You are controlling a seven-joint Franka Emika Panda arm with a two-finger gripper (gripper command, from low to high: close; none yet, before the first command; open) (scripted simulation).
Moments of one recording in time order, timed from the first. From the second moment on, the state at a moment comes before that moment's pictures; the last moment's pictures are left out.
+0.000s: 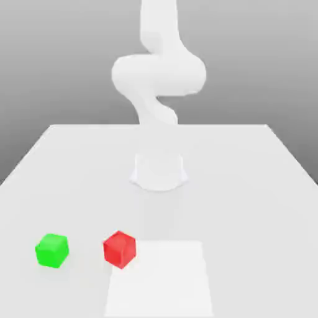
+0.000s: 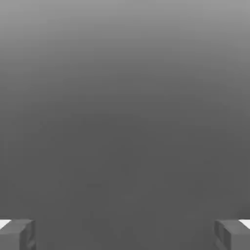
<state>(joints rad) -0.03 -0.73 0.01 -2.36 -0.01 2.35 0.84</state>
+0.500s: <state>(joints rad) -0.21 -0.17 0.01 -2.74 -0.05 2.71 1.13</state>
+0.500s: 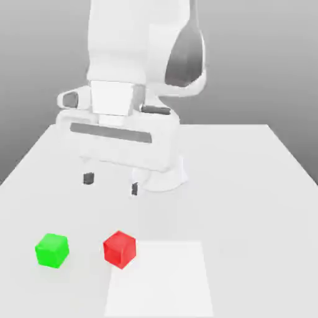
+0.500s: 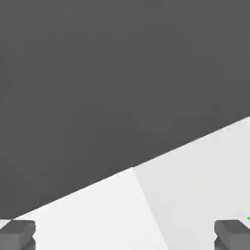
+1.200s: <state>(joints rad) -0.24 0.13 0.00 -2.81 0.00 2.94 1.16</state>
